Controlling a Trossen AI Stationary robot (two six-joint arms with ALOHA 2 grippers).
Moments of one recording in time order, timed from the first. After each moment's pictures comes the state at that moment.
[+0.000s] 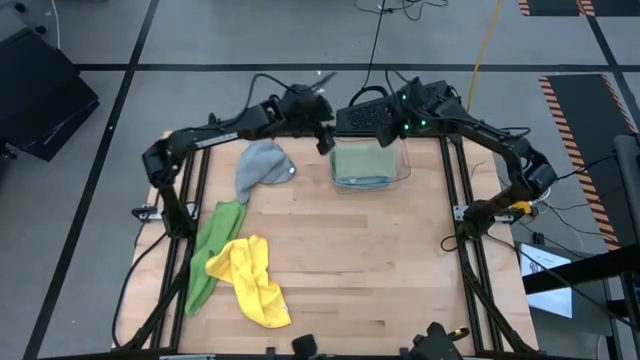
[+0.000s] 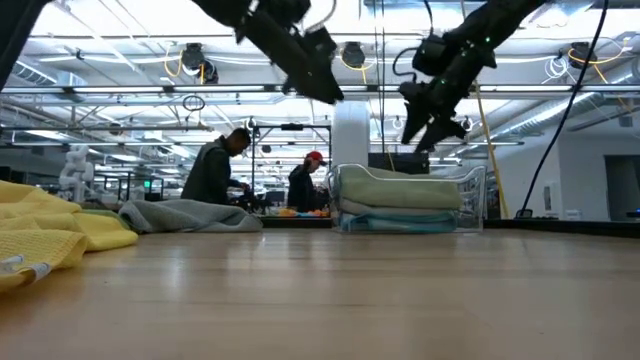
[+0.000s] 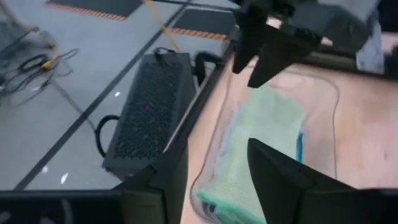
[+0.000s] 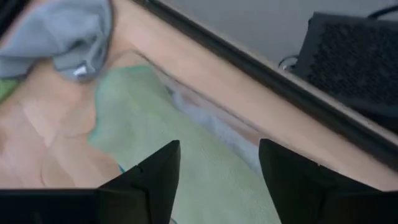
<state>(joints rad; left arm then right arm) 0.48 1.80 1.63 -0.37 0.02 0.11 -0.85 1.50 1.18 -0.62 -0.26 0.17</state>
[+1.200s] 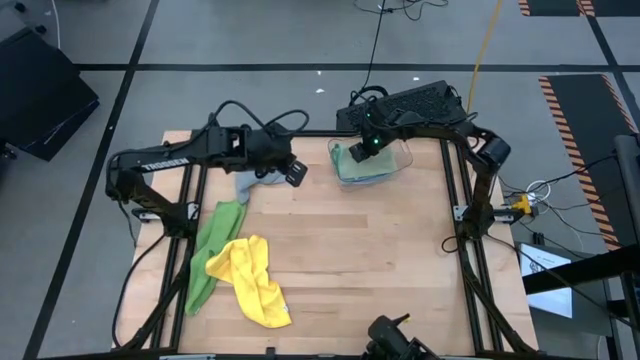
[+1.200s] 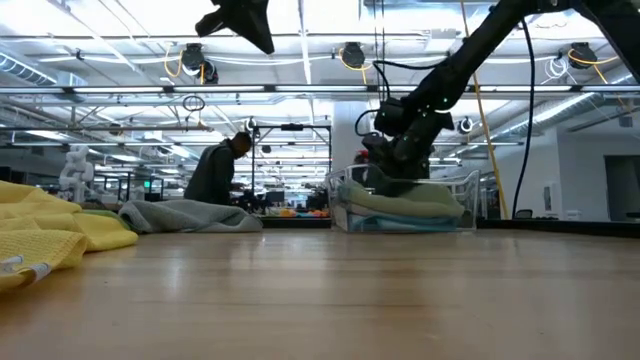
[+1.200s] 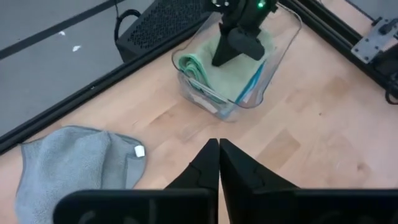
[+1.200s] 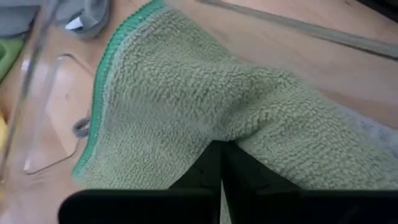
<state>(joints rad) 0.16 1.50 1.63 -1.00 -0.34 -0.62 -0.77 1.90 1.22 -0.42 -0.47 0.22</state>
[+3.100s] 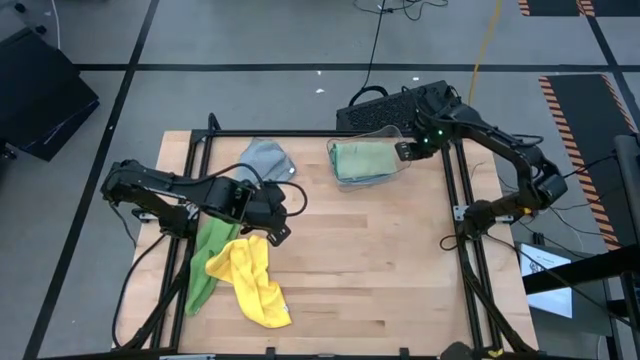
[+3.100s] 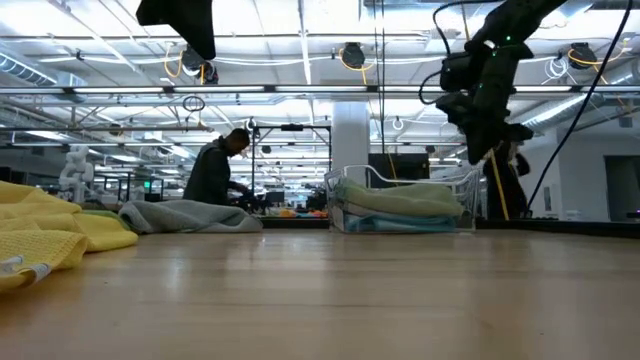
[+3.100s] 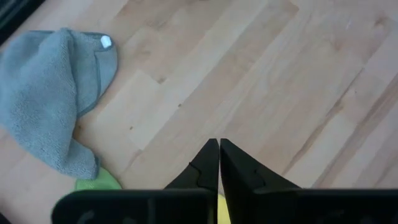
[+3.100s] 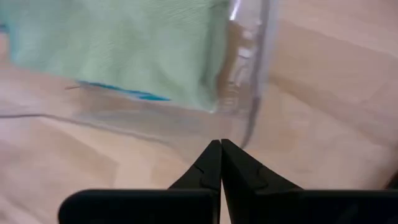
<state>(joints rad) -0.22 1.50 1.48 -1.23 -0.35 -0.87 -0.93 1.39 1.08 -1.02 -0.25 0.33</state>
